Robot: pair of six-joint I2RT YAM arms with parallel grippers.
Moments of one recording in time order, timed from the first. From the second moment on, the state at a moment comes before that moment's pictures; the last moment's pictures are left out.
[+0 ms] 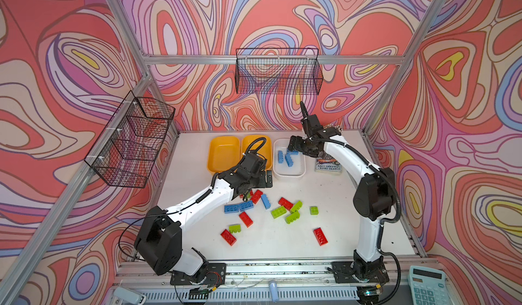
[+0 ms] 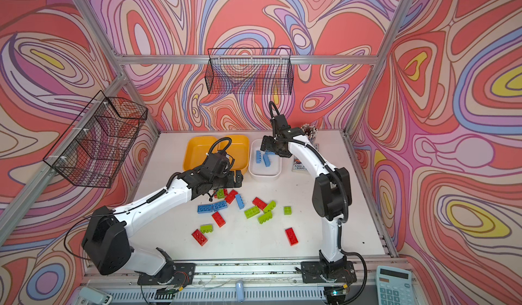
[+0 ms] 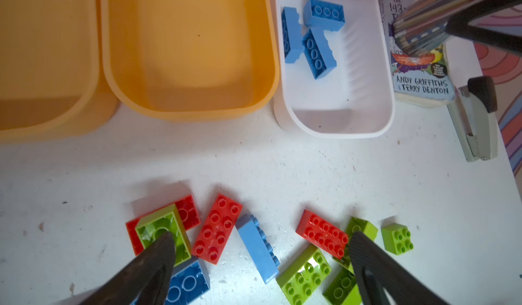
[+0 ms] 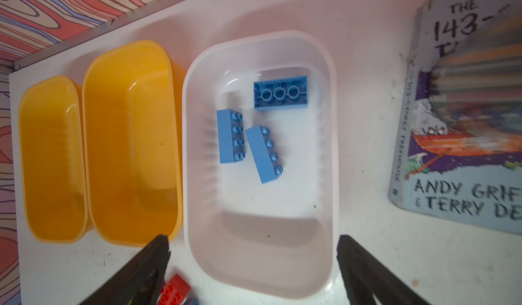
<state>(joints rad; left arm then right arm) -0.68 1.47 1.11 -0.51 -0.12 -0.62 0.36 1.95 1.81 -0.85 -0.05 0.55</state>
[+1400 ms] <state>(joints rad) -0.73 1.85 1.20 -0.69 -0.02 -1.09 0.36 1.43 1.33 -0.87 0.05 0.55</state>
